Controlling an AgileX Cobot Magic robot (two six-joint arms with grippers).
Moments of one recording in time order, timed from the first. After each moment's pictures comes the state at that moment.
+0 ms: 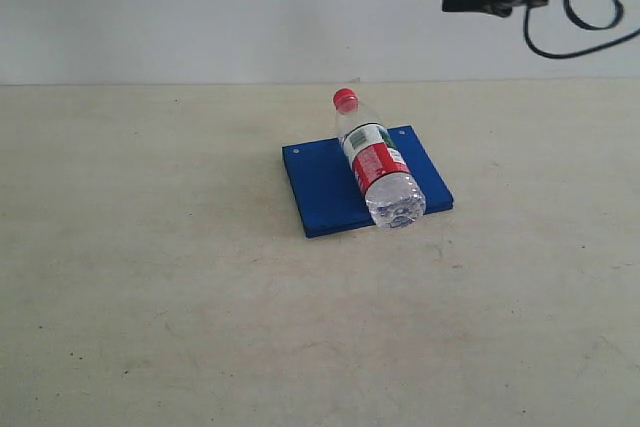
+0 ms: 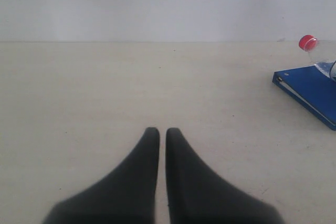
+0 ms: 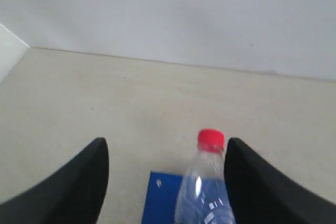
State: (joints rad) left arm 0.07 0.00 0.00 0.02 0.31 -0.02; right arm 0.08 1.95 -1.60 1.20 0.71 -0.91
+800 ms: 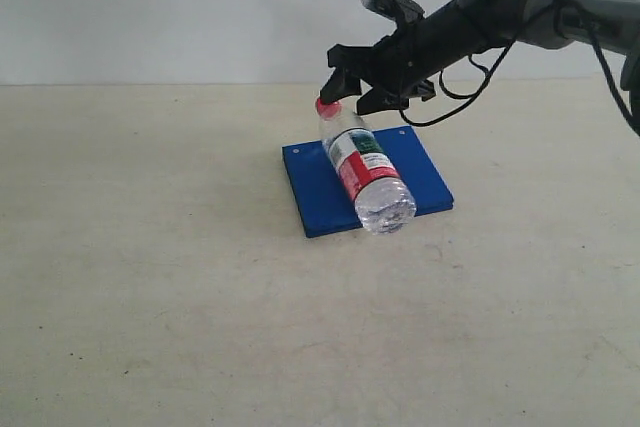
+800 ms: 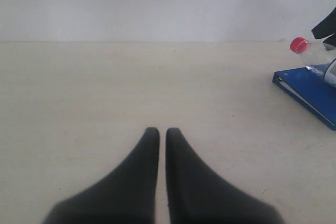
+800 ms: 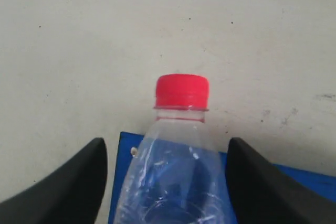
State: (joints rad) left arm 0.07 0.00 0.00 0.02 0.31 -0.02; right arm 0.24 2.44 -2.06 0.85 0.84 -0.48
